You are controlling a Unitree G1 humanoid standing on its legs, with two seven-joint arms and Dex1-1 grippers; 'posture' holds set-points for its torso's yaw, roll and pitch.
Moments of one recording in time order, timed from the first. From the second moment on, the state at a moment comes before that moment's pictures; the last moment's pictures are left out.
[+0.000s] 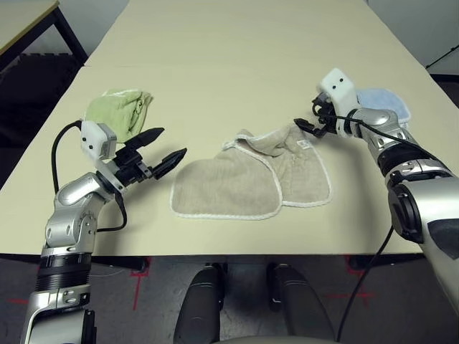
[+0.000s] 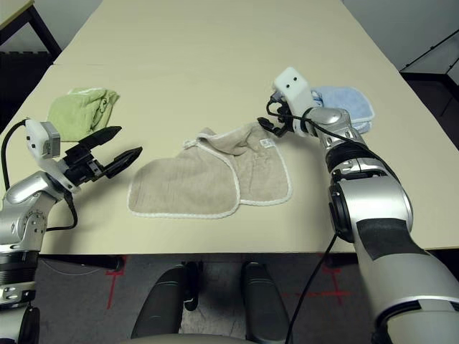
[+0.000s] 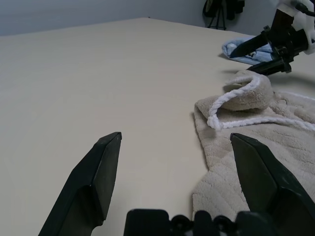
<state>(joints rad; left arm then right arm) -0.30 0.60 0.22 0.10 -0.48 0.12 -0.93 -1.13 -0.48 0.07 1.31 -0.21 -0.22 0.84</state>
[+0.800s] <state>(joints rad) -0.33 0.57 0.20 0.13 -0.47 0.12 -0.93 -1.20 -0.39 -0.01 1.31 -0.15 -0.14 0.72</state>
